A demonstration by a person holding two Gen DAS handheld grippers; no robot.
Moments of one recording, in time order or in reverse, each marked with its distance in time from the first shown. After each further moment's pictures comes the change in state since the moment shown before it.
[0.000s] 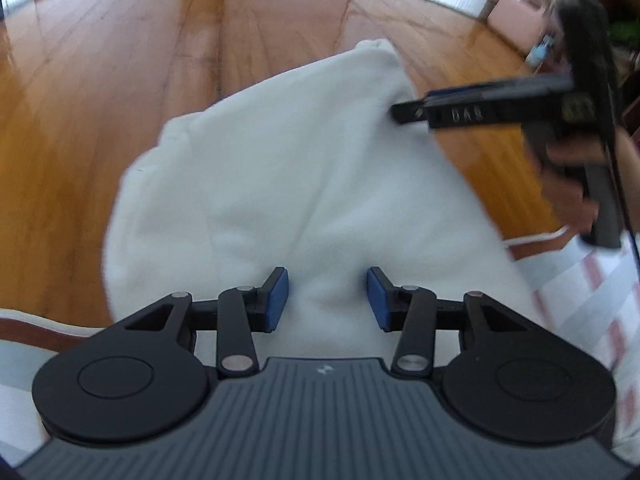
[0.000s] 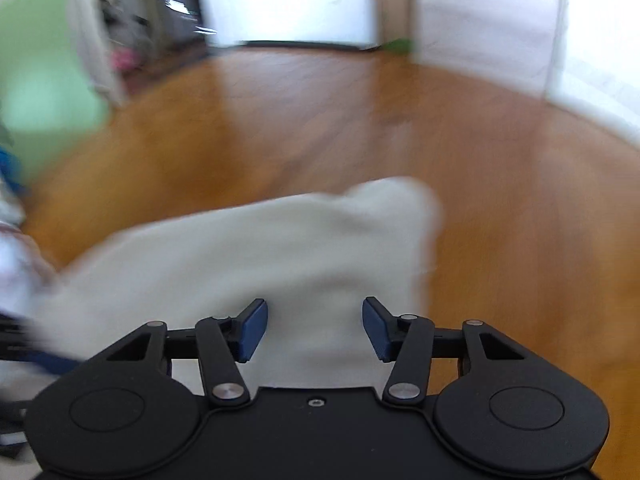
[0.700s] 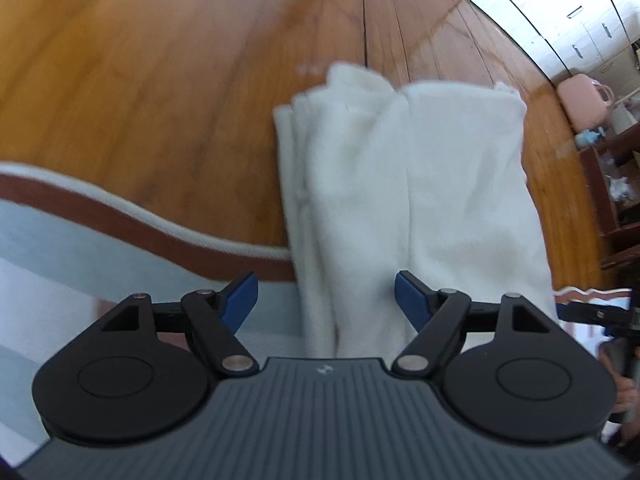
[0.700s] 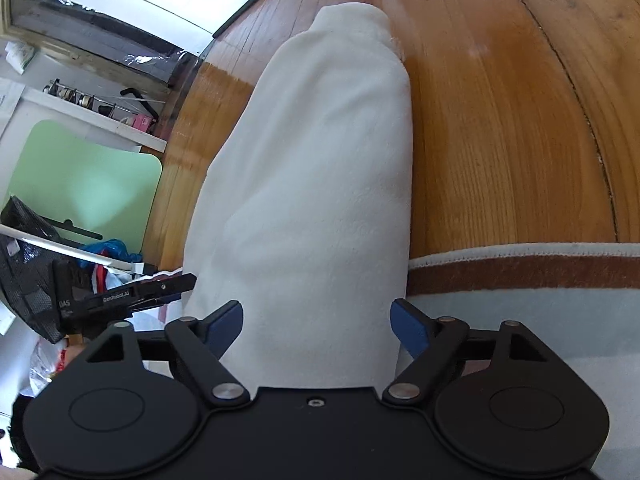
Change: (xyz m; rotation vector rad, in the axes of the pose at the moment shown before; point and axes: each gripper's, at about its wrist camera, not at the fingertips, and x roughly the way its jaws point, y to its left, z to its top) left arm -0.020 0.124 -0.028 -0.419 0.120 -0.091; right arm -0.050 -0.035 -0.126 0.628 0.238 0.535
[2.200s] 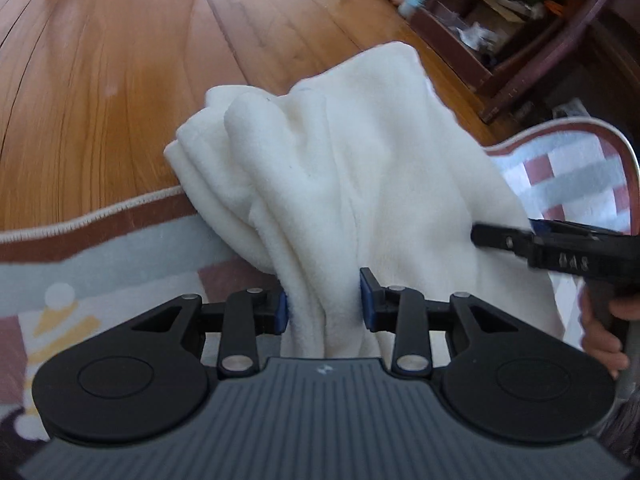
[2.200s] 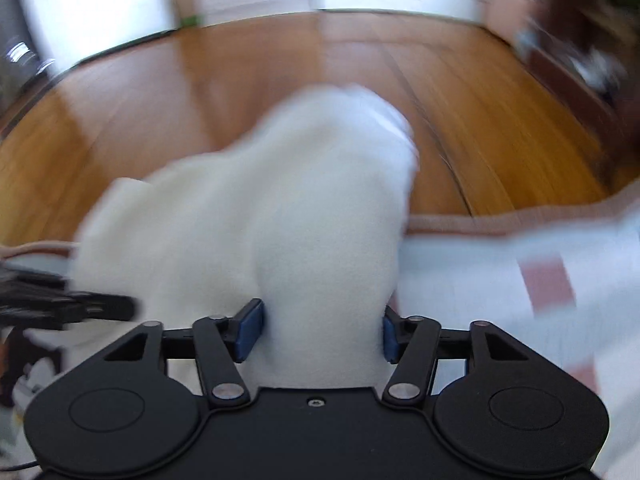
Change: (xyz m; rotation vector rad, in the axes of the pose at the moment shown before) left arm 0.080 -0.287 -0.130 0.482 0.049 -0.262; right arm -0.210 -0.054 -0.097 -0.111 -0.359 -0.716
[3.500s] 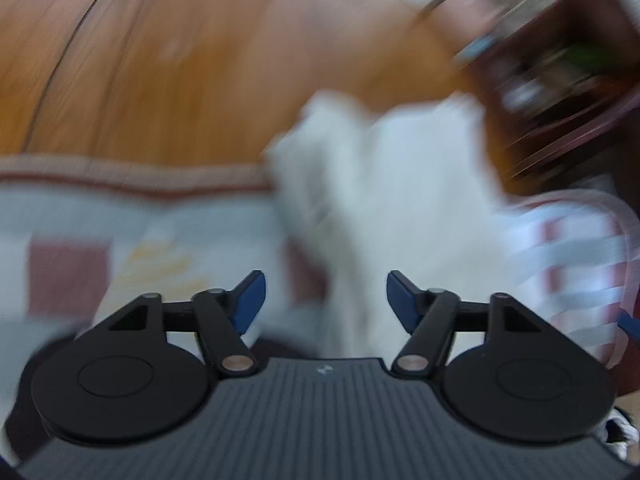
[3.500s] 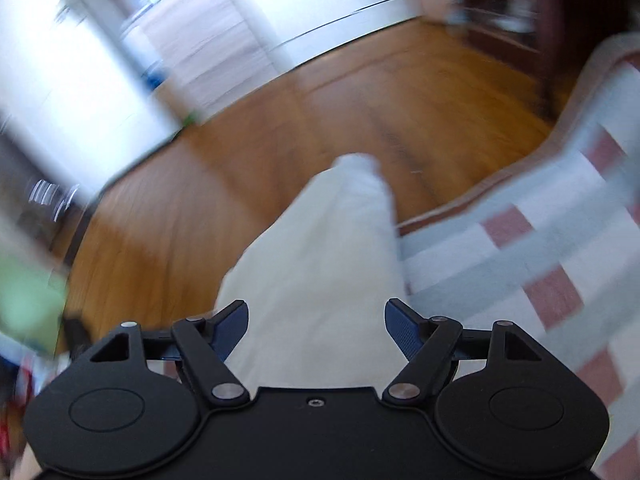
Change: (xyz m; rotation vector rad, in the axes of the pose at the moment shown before) left arm -0.048 0.051 -0.005 -0.296 0.063 0.081; right arm -0.168 -0.037 -0.016 0.373 -0.099 0.188
